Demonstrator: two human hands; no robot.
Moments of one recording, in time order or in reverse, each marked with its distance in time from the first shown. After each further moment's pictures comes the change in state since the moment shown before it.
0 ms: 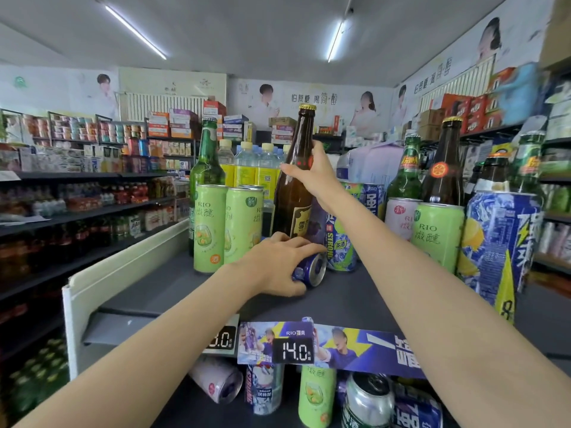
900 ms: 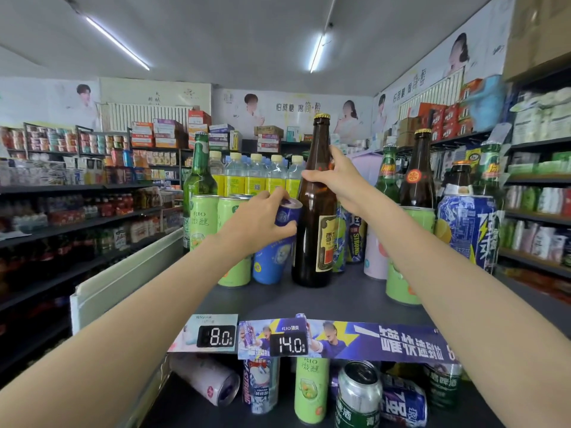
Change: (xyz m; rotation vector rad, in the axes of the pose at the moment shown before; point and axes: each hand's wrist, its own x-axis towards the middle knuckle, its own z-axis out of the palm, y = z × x) left_hand -0.001 -0.009 -0.056 -0.219 0.450 -0.151; right_hand -0.026 -0.025 -0.052 0.048 0.011 0.101
